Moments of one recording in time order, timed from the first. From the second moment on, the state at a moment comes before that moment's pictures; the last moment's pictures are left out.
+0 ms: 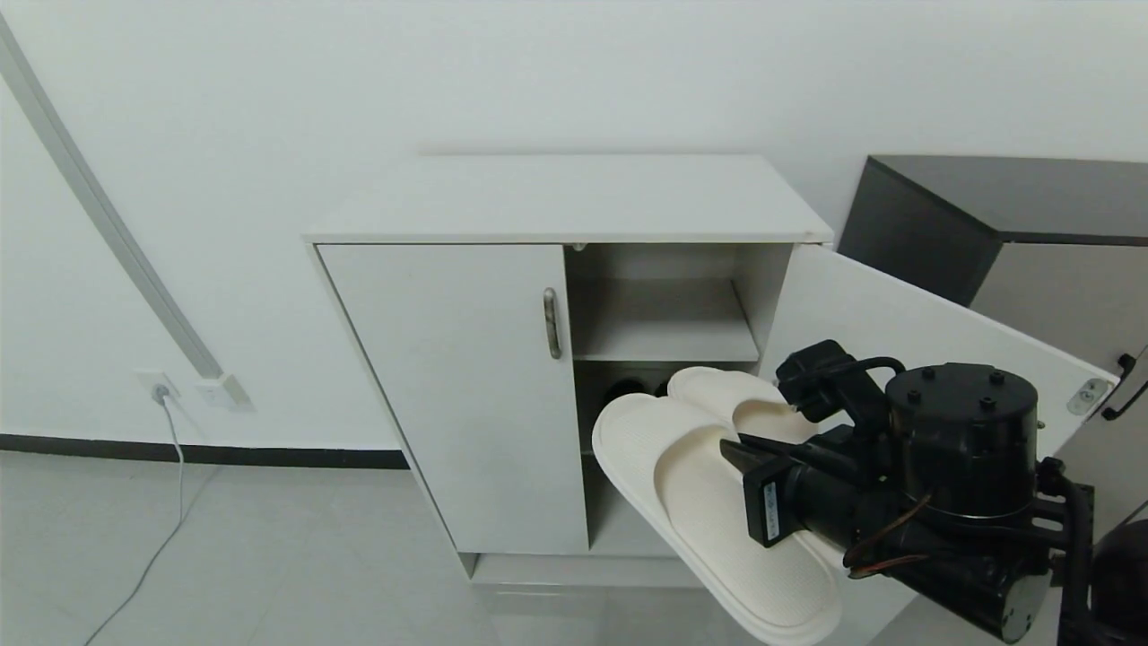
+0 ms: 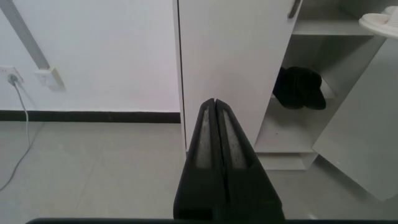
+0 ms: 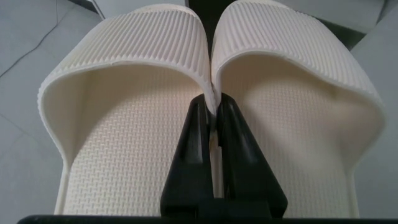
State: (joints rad) left arm 0.00 0.00 0.00 0.00 0.03 0.00; right arm 0.82 1.65 -0.65 -0.71 -0.28 0.10
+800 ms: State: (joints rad) left arm 0.00 0.00 0.00 0.00 0.03 0.00; right arm 0.82 1.66 -0.64 -0.73 -0.28 0.10
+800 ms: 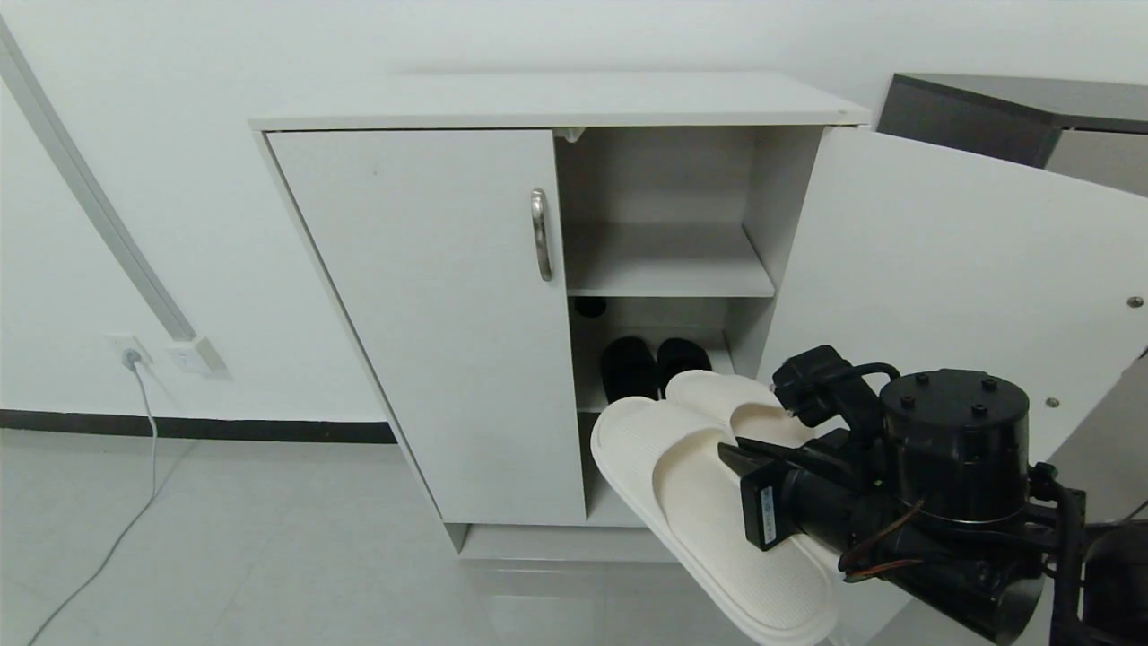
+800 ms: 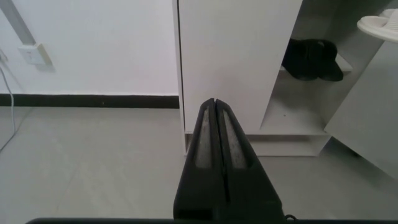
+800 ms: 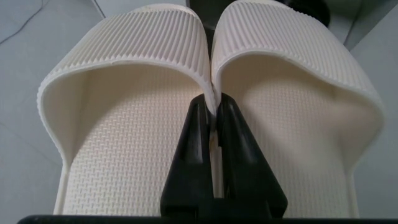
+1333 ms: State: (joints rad) left arm 0.00 0.00 0.00 0.00 0.03 0.00; right arm 0.82 1.68 -0.64 -0.81 -0.29 0.10
